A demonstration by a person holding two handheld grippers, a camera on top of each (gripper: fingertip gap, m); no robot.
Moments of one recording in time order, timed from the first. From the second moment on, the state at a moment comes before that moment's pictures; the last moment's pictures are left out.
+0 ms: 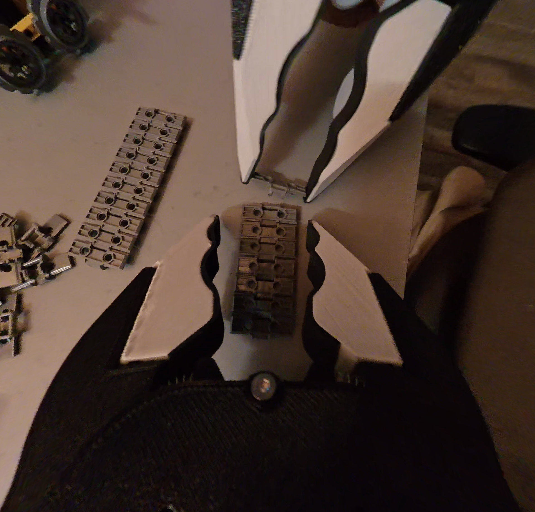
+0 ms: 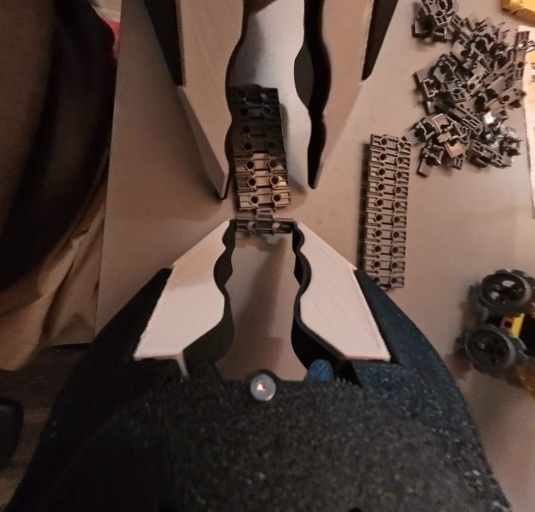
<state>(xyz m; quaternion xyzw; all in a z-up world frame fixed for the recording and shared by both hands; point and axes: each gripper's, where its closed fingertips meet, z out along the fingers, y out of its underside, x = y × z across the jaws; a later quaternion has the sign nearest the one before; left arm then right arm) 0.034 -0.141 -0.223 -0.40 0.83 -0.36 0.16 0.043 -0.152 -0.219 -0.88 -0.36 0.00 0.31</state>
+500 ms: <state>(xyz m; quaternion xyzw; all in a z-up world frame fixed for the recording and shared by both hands) 0.031 -0.150 -0.227 -0.38 0.84 -0.37 0.13 0.038 -0.149 -0.224 -0.89 -0.39 0.04 0.25</state>
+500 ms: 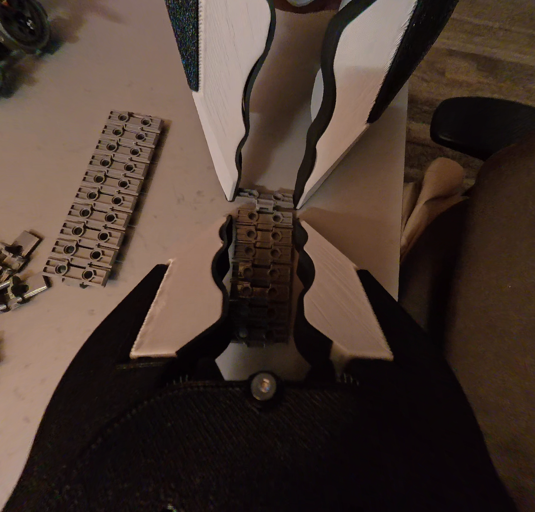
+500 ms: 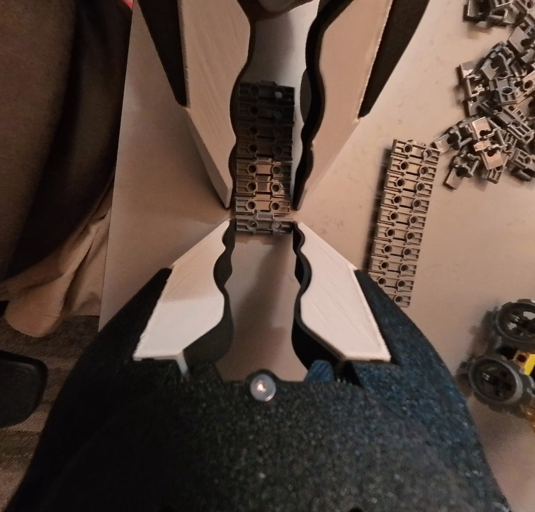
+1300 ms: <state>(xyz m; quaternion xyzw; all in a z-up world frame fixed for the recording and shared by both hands) 0.032 -0.149 -0.227 -0.38 0.84 -0.37 0.13 0.043 -0.146 -0.214 -0.90 -0.31 0.07 0.29</state>
